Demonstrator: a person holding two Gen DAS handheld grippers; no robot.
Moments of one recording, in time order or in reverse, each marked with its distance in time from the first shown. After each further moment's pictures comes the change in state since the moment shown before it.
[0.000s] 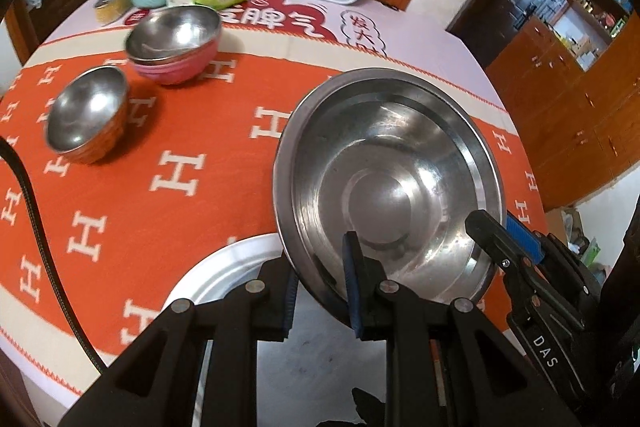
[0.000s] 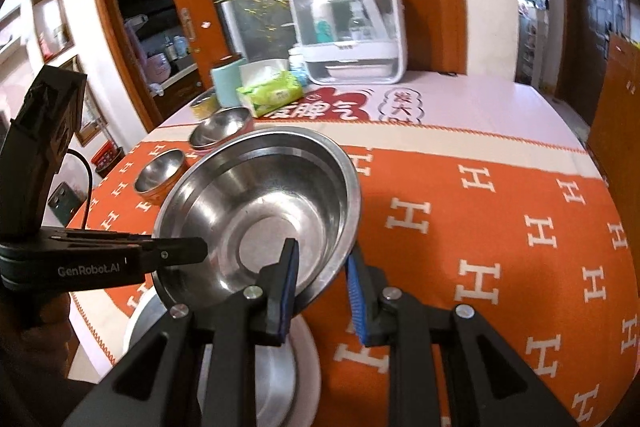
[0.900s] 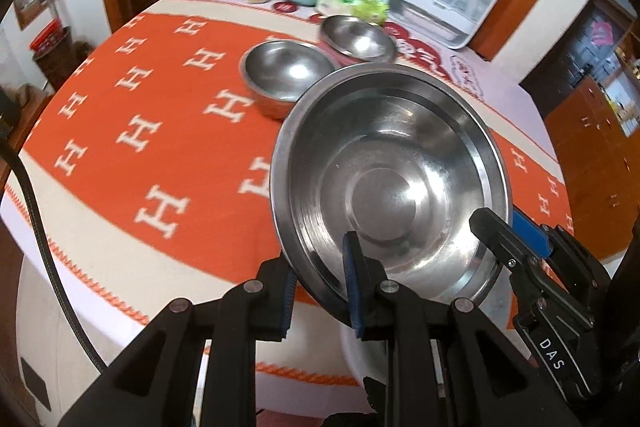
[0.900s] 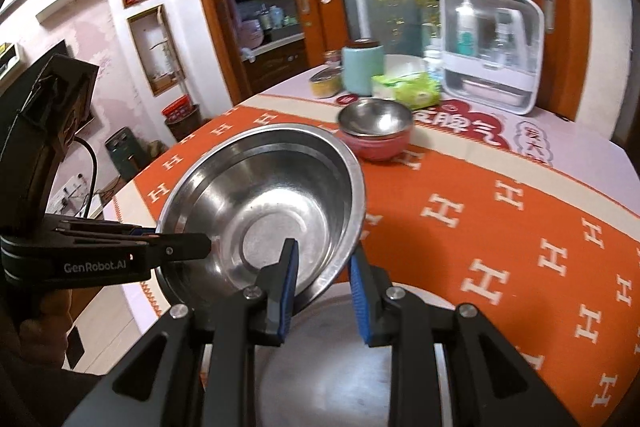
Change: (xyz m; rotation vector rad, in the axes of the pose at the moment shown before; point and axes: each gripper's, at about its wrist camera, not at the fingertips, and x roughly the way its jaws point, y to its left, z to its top) left arm -0.089 0.146 -0.056 -0.217 -0.063 0.152; right arm 0.024 0.157 0.004 -0.224 0.046 0.223
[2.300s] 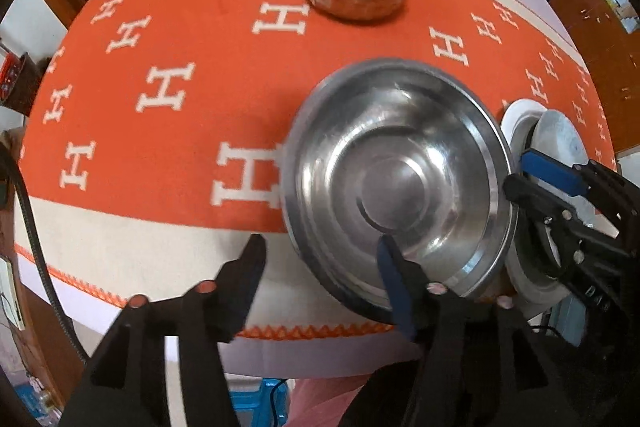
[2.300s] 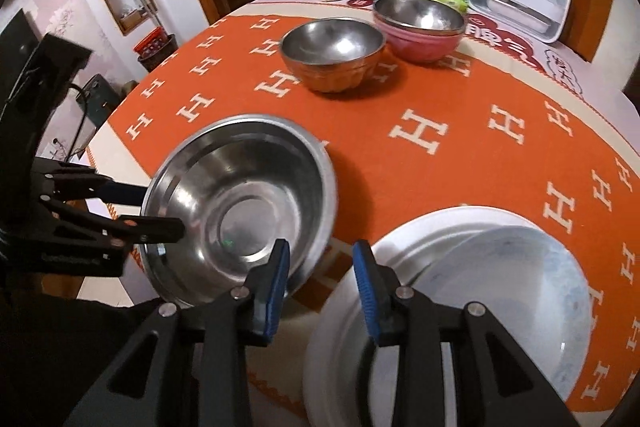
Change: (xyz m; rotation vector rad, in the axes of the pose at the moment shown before) left arm 0.054 0.090 0.004 0.263 0.303 0.046; right arm 0.078 0.060 -0.020 0.074 0.309 -0.087
